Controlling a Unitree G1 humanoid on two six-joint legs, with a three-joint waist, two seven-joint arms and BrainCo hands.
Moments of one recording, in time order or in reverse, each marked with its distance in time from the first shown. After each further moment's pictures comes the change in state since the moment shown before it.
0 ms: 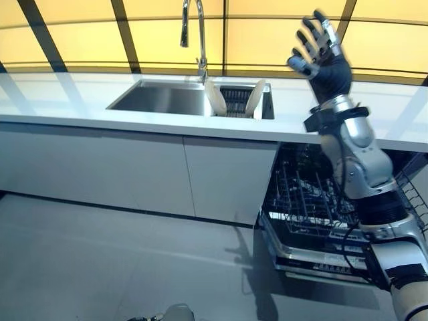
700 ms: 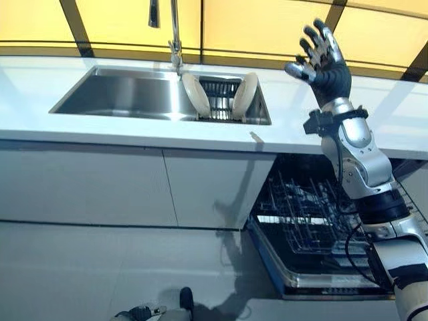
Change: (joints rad) left arm -0.051 -0.006 -0.042 0.037 -0.031 0.017 0.011; right arm 0.077 -0.051 -0.019 0.013 -0.010 -0.009 -0.036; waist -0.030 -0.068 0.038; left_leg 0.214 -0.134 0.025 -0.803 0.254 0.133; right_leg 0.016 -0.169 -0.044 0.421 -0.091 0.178
